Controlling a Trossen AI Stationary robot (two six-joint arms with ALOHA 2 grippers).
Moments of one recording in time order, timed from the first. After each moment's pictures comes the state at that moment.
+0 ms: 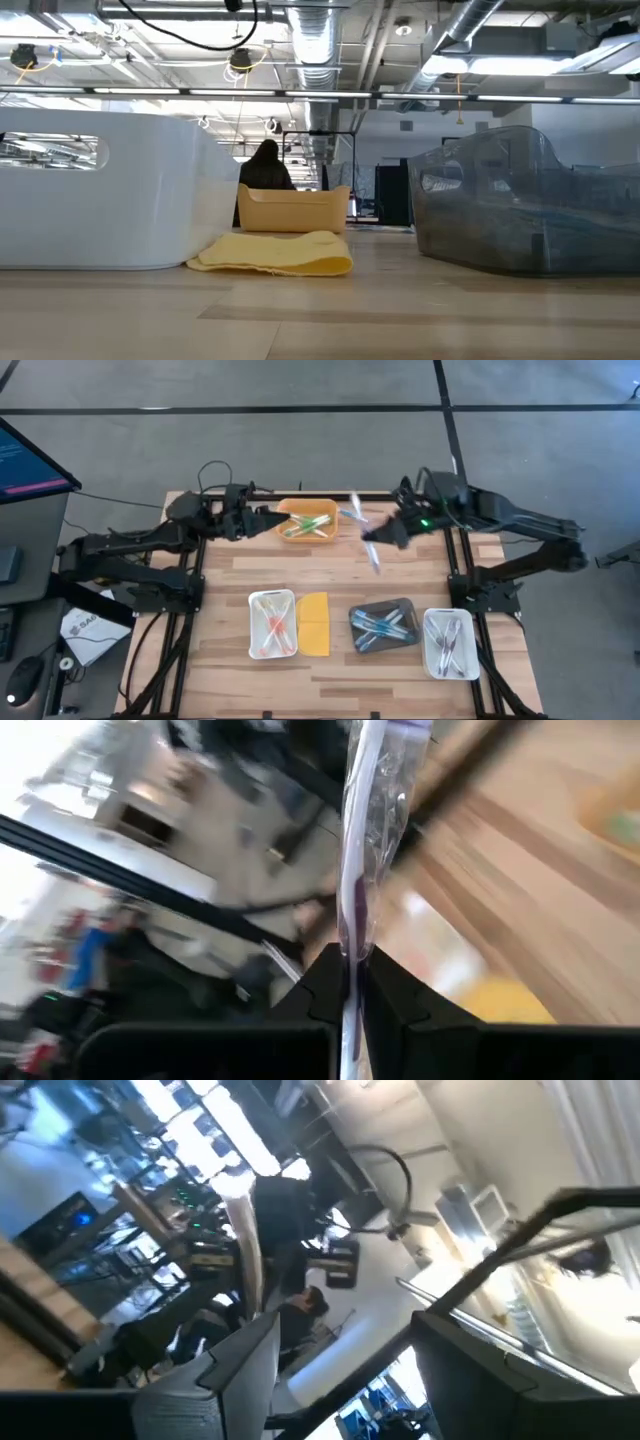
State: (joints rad) left arm 0.25 1.01 0.82 0.53 0.26 -1.00; right arm -0.16 1.19 1.39 -0.57 -0.27 0.82
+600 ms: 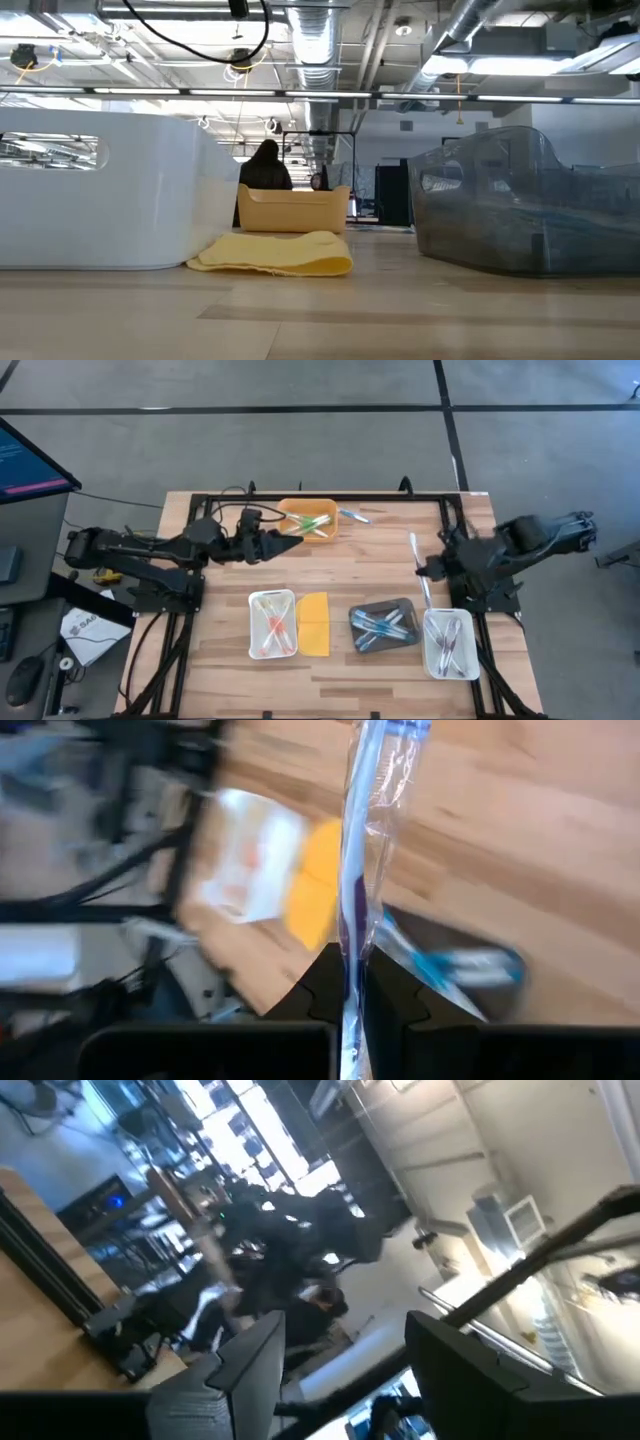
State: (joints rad) left arm 0.01 1.10 0.76 0.60 -0.04 -0.98; right arm 0.36 0.92 1.25 -1.17 0.30 1.45
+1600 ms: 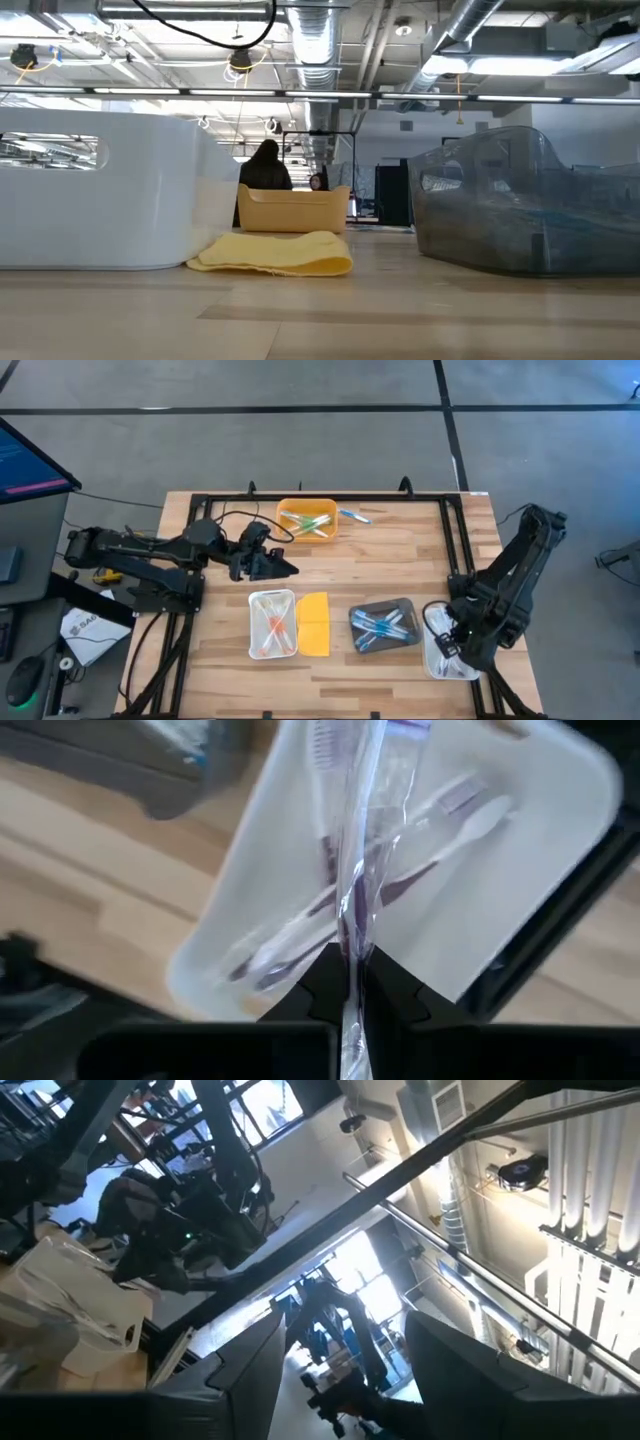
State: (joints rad) left arm 0.00 1.10 0.76 0.60 0.36 -1.06; right arm 1.03 1.18 0.96 -1.25 0.03 2.14
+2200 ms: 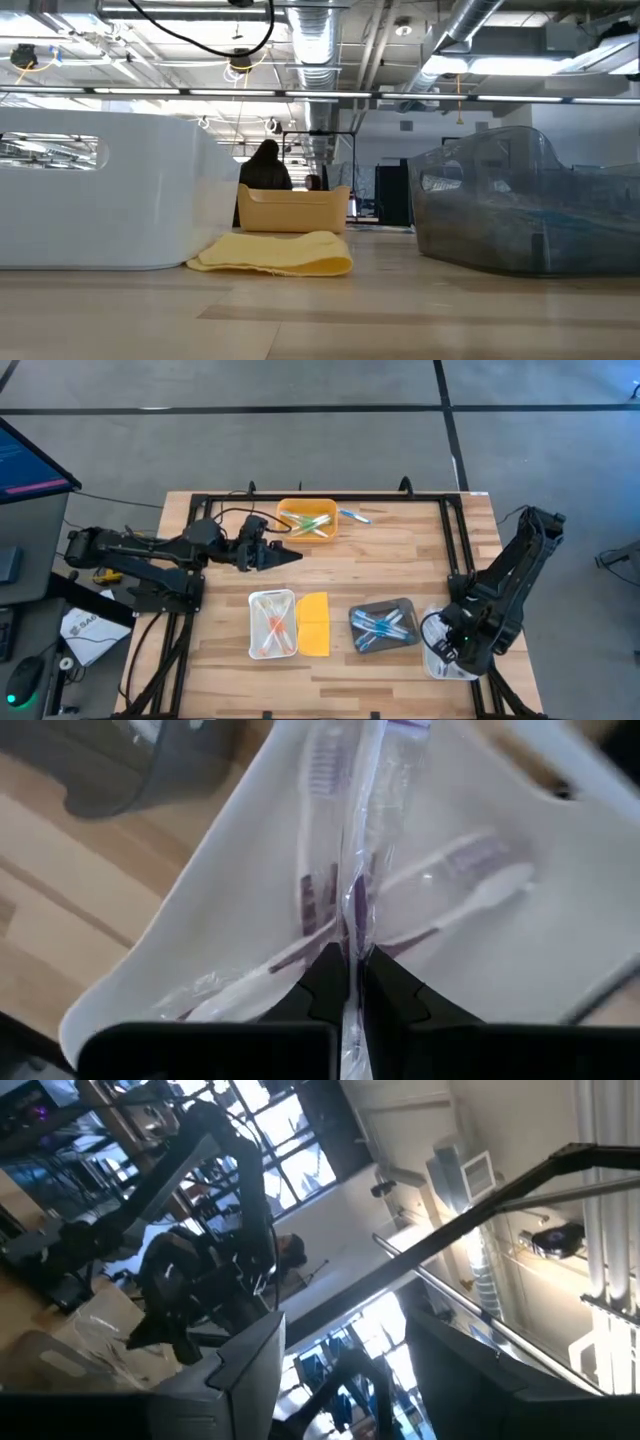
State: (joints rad) left arm 0.00 1.10 0.77 0.60 0.16 -1.08; right arm 1.08 1.22 0.81 -1.11 0.10 2.01
